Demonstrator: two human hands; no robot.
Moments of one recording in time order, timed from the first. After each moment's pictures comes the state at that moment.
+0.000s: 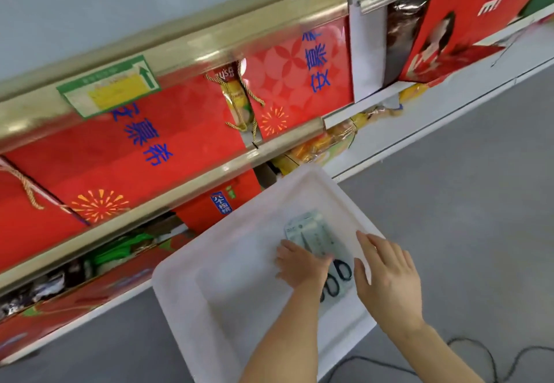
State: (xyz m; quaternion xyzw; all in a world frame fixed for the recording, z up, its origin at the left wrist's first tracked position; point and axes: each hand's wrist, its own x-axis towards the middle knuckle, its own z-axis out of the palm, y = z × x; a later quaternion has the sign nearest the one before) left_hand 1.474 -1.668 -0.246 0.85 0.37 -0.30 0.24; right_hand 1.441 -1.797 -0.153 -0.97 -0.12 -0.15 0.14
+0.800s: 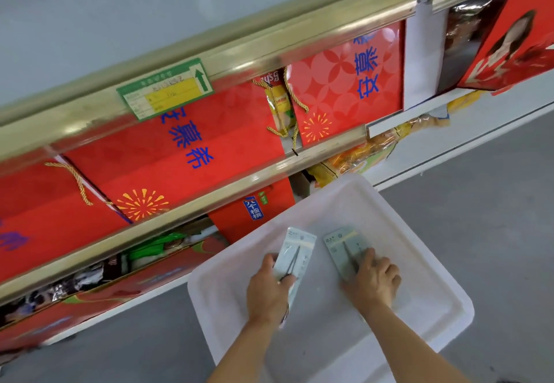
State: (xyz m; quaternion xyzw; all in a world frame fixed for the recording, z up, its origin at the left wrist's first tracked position) left_hand 1.426 -1.533 -0.206 0.86 0.28 -0.15 0.40; right_hand 1.479 -1.722 -0.271 -0.96 0.12 0.25 0.04
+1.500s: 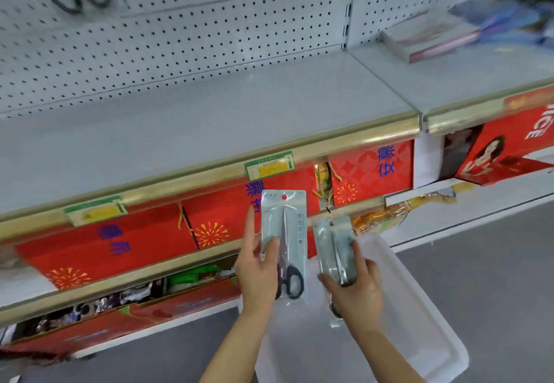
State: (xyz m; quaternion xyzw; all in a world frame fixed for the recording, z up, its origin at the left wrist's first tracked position) left_hand 1.432 -1.470 -0.001 0.70 0.28 0.22 0.62; right_hand 1.463 -1.629 -0.069 -0.90 0.05 0.03 0.43
